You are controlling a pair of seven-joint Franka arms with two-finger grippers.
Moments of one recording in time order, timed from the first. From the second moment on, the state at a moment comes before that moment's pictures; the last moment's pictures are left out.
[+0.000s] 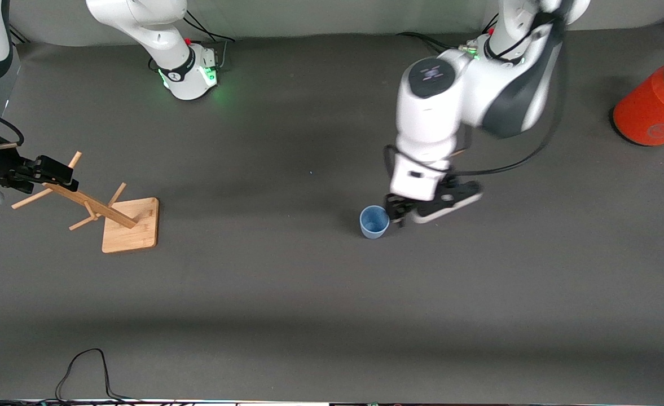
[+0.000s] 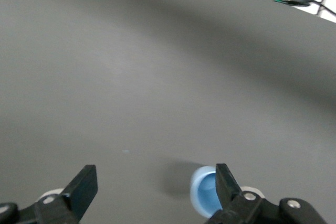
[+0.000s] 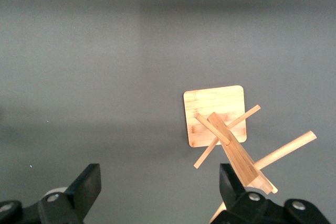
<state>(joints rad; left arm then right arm) -0.70 0.23 0.19 -1.64 0.18 1.97 -0.95 0.01 0.04 -0.06 -1.62 0.03 1.67 -0.04</state>
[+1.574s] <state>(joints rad) 0.00 -0.13 0.02 -1.80 0.05 1.68 -0.10 0.01 0.04 -0.06 -1.62 0.03 1.67 -0.04</state>
